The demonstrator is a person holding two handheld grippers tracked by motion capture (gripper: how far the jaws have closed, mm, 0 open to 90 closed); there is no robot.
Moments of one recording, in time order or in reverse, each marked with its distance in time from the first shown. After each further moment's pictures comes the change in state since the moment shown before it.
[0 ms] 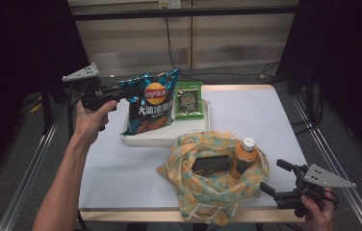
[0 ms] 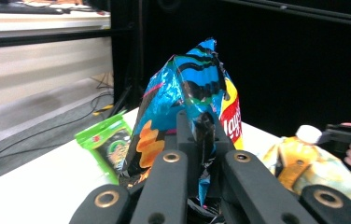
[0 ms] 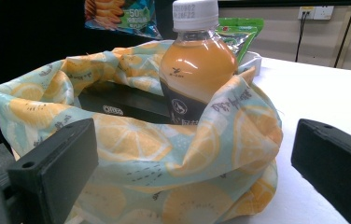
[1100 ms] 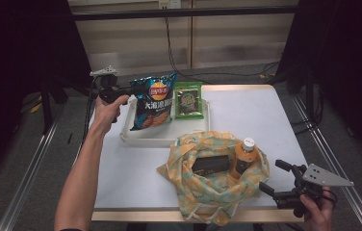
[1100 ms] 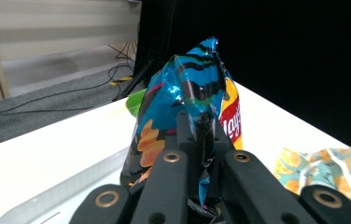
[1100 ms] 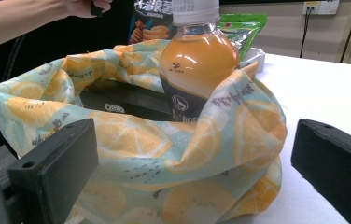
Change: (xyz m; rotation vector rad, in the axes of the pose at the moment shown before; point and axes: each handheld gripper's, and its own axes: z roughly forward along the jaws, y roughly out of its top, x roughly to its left) left arm 0.087 -0.046 0.060 0.077 0.079 -0.139; right arm -0.002 -0.002 0.003 0.007 0.011 0.006
